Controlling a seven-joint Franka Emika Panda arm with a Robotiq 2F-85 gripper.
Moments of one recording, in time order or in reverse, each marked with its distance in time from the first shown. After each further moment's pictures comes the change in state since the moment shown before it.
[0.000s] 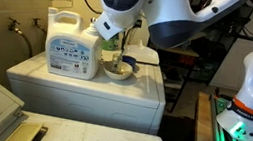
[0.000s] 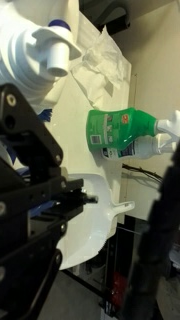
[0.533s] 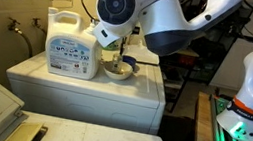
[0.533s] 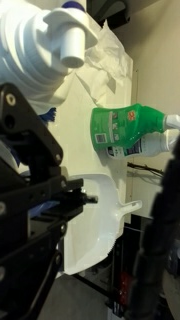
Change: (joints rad) arm 0.002 0.038 -0.007 0.000 0.001 0.000 0.067
